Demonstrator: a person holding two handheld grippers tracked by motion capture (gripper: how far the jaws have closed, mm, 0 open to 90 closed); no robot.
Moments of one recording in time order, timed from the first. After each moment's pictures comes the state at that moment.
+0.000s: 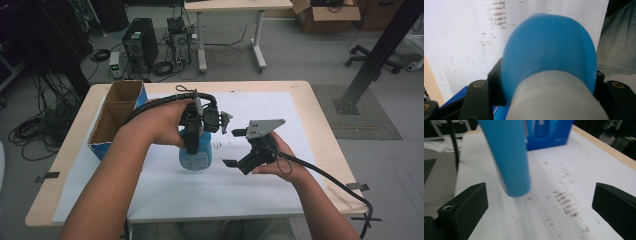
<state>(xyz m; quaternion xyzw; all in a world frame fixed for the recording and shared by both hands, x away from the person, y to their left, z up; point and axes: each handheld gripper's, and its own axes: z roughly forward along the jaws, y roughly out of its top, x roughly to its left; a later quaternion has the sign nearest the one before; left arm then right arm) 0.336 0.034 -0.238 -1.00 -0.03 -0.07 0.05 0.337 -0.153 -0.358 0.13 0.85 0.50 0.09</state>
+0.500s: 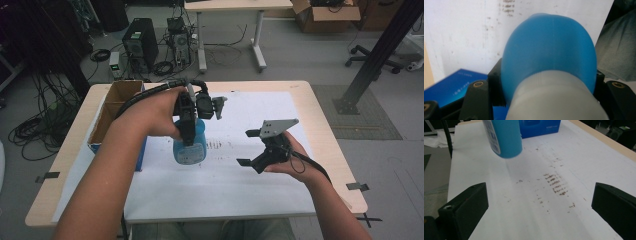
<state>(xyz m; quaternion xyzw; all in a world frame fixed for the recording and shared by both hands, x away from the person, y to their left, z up) 0.349 0.049 -0.215 -0.99 -0.12 -0.06 0.04 0.341 -0.188 -0.364 0.15 0.86 0.48 0.09</state>
